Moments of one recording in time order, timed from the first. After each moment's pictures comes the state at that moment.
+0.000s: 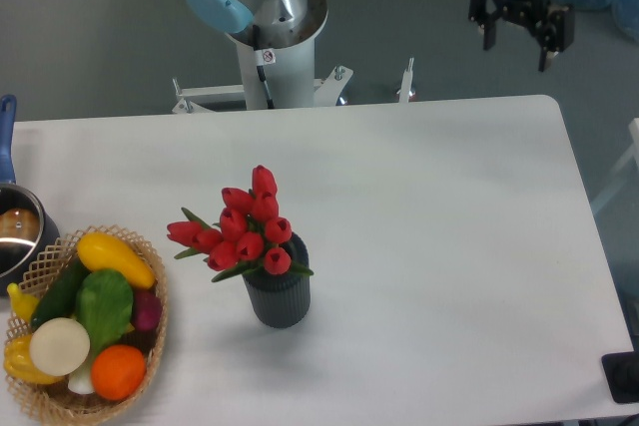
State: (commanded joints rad) arm 3.06 -1.50 -1.92 -1.07 1.44 1.84
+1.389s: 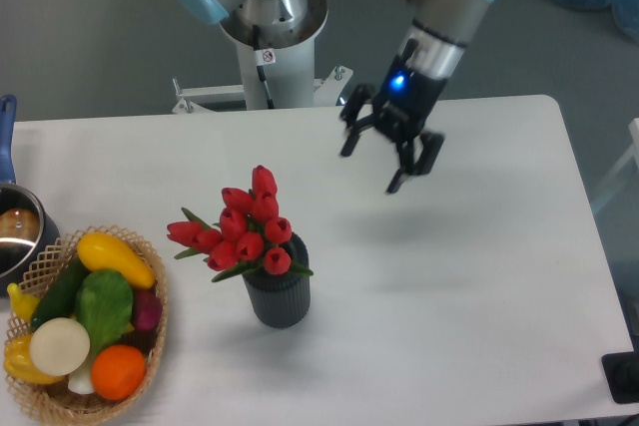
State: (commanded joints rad) arm 2.74 -1.67 -1.96 -1.07 0.73 1.69
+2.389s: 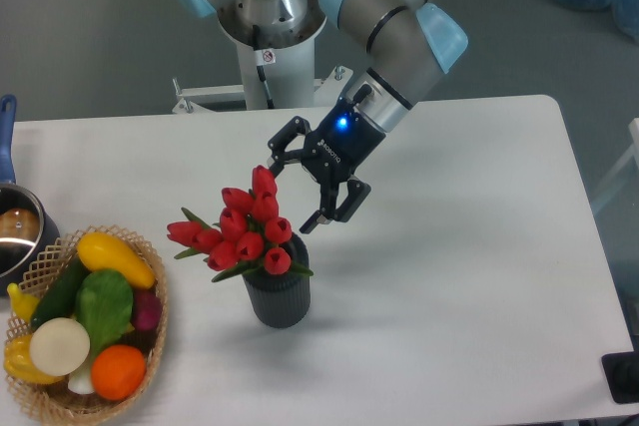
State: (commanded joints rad) arm 2.69 -1.72 -1.96 -1.07 0.50 1.60
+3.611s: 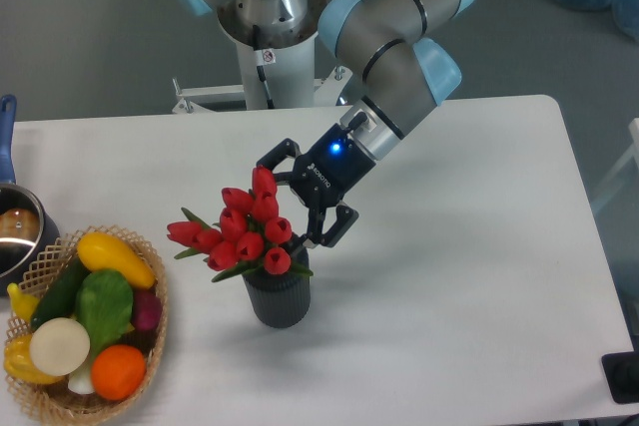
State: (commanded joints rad) arm 2.63 -1.80 -1.93 -0.99 0.46 1.57
